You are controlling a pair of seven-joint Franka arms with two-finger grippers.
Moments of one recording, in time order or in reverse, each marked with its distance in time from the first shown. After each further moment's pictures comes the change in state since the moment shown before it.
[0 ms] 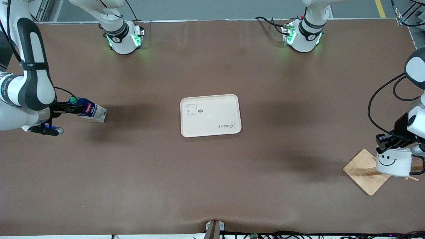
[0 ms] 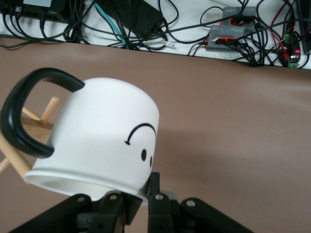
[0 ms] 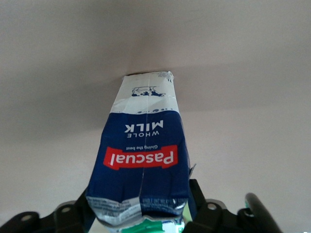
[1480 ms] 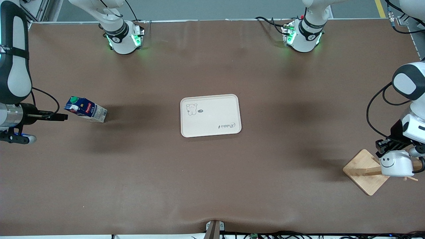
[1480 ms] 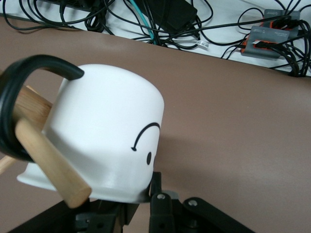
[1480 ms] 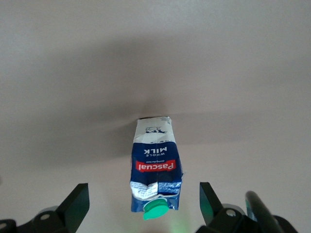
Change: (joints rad) left arm 0.056 0.030 0.033 -0.194 -0.051 0.295 0.040; right arm 0.006 0.005 -0.001 0.243 -0.001 -0.045 0.010
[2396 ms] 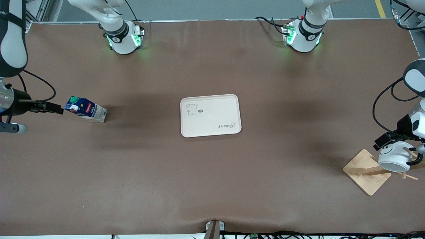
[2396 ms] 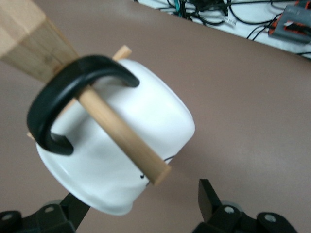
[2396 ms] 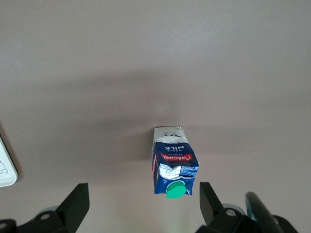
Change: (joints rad) left arm 0.012 -0.016 0.036 0.017 0.000 -0.126 -0.056; right arm 0.075 -0.134 0.009 0.001 -0.012 0.011 0.004
